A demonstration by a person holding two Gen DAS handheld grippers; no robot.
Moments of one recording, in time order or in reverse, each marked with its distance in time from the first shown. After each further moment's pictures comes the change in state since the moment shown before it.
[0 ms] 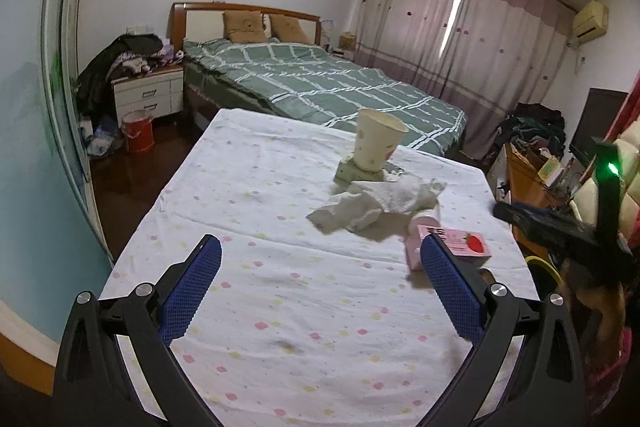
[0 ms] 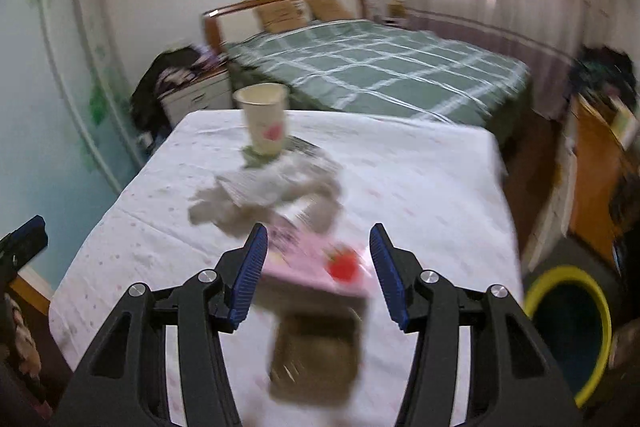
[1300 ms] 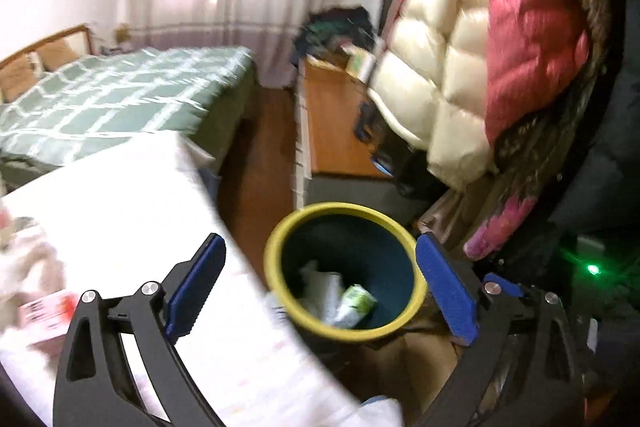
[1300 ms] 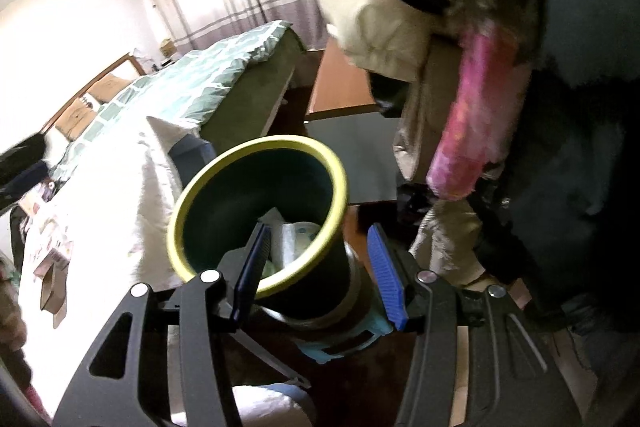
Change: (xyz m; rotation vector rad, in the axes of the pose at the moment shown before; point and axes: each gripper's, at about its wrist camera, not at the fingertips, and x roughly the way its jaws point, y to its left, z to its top) left arm 0.056 -0.382 -0.045 0.488 0.152 -0.577; right arm -0.198 -0.271 -0.251 0.691 -0.097 -0.501
